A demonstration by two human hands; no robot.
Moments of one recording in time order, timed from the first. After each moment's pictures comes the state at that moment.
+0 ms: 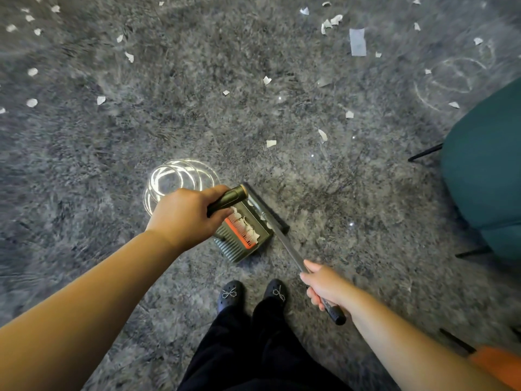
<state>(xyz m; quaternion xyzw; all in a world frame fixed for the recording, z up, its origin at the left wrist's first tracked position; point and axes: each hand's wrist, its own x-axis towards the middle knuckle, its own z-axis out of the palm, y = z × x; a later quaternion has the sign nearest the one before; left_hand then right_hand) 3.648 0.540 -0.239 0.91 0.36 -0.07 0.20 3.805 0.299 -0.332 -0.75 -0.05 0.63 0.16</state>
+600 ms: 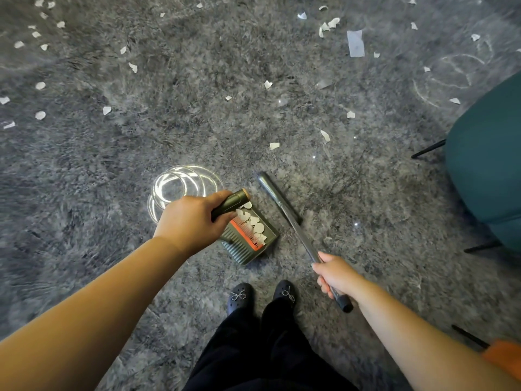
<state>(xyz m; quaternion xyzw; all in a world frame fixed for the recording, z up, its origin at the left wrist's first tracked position) 3.630 0.544 -0.242 0.91 0.36 -0.05 0.19 3.805 0.306 -0.335 -0.77 -0.03 0.60 0.20</state>
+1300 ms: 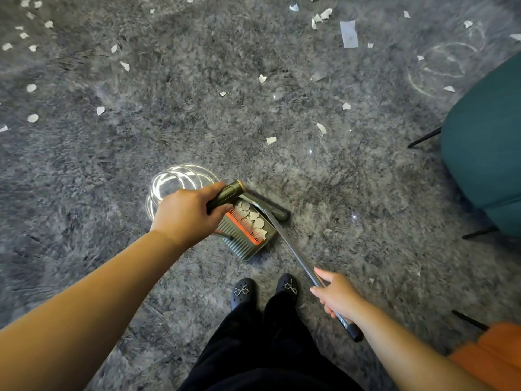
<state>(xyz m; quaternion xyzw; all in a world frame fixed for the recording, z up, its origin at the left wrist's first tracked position) 3.622 0.550 -0.243 0.91 0.36 -0.05 0.19 3.764 0.262 -0.345 -0.80 -0.04 0.58 0.18</state>
